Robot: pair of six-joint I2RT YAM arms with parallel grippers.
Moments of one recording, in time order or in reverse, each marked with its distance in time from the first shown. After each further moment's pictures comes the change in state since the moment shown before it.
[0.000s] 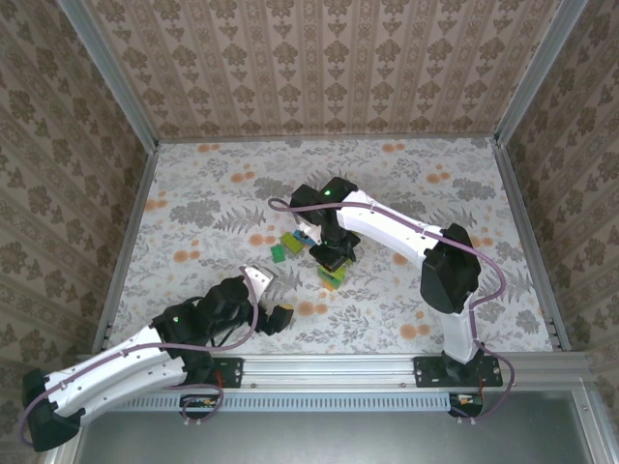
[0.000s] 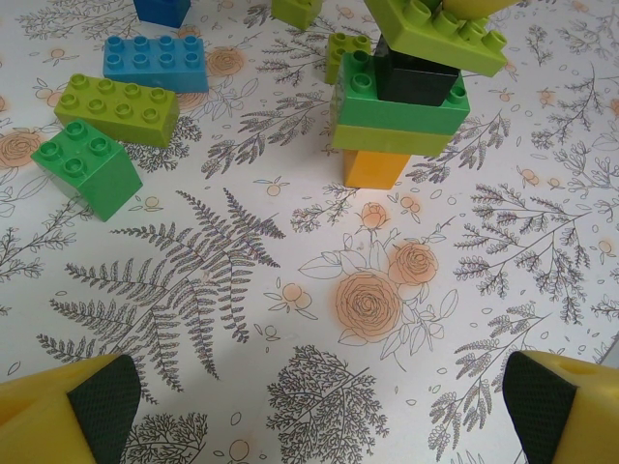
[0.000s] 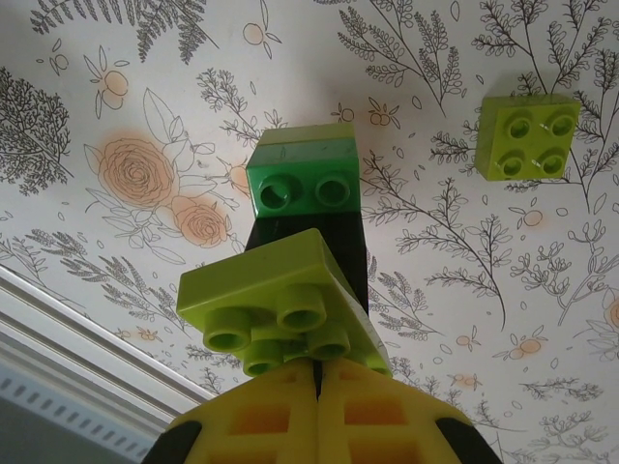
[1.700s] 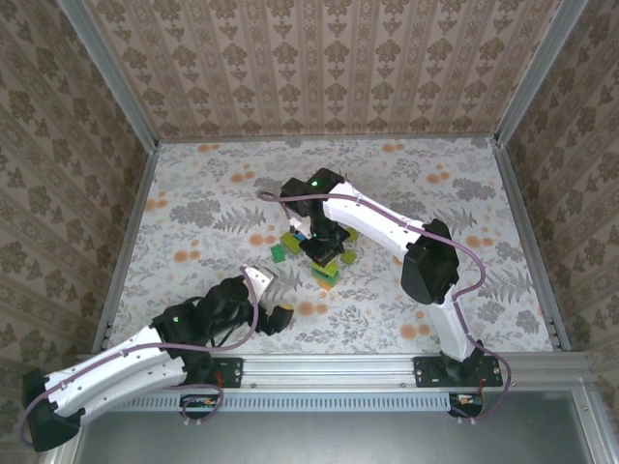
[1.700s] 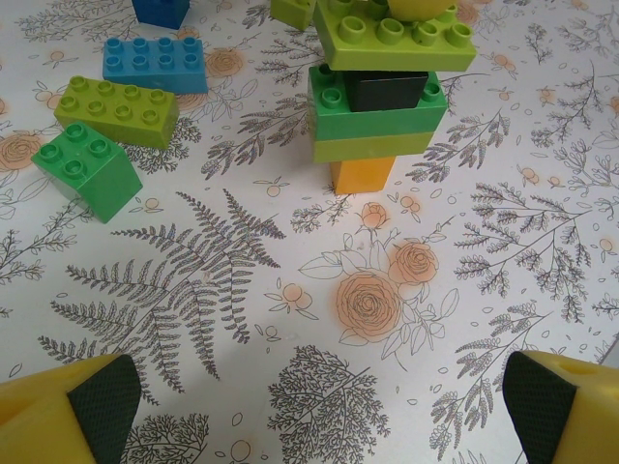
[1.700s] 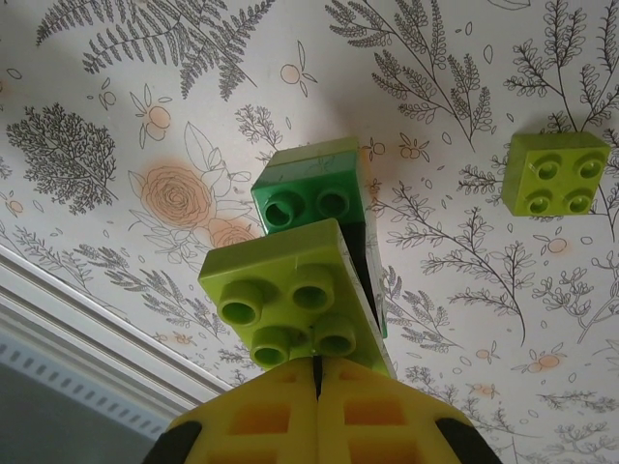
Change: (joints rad) left arm 0.000 0.000 0.000 0.000 0.000 0.008; right arm 0.000 0.150 0.228 -0.119 -0.053 0.000
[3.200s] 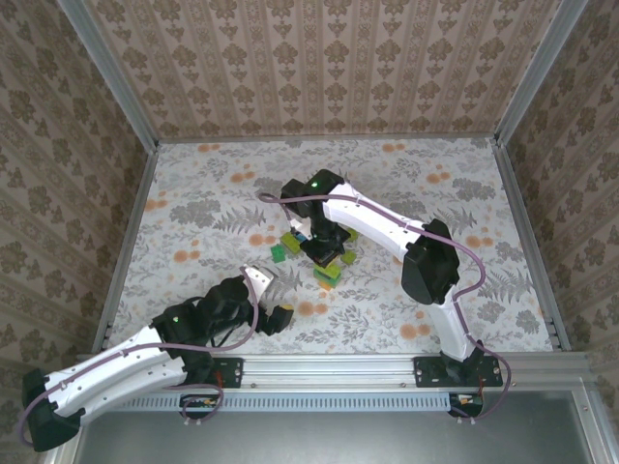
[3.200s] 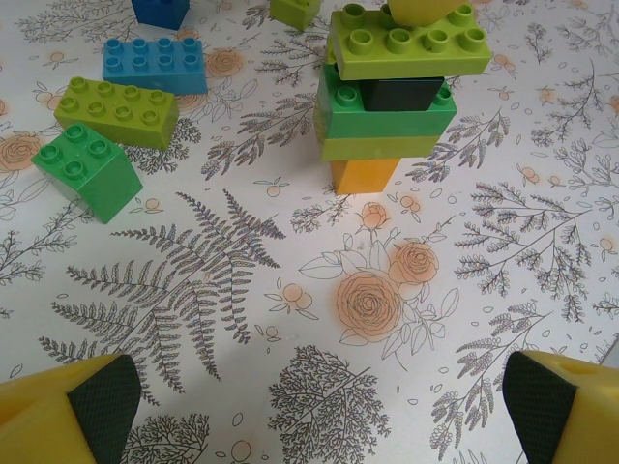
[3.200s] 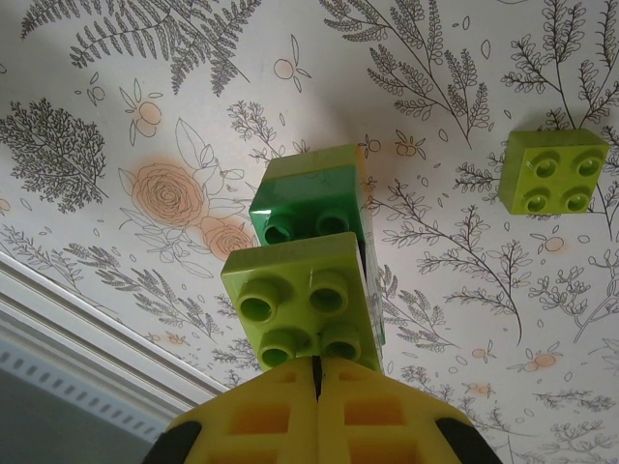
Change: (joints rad) left arm 0.000 0.000 0.000 0.000 0.000 0.003; right arm 0.000 -0.002 -0.021 0.008 0.012 -0.004
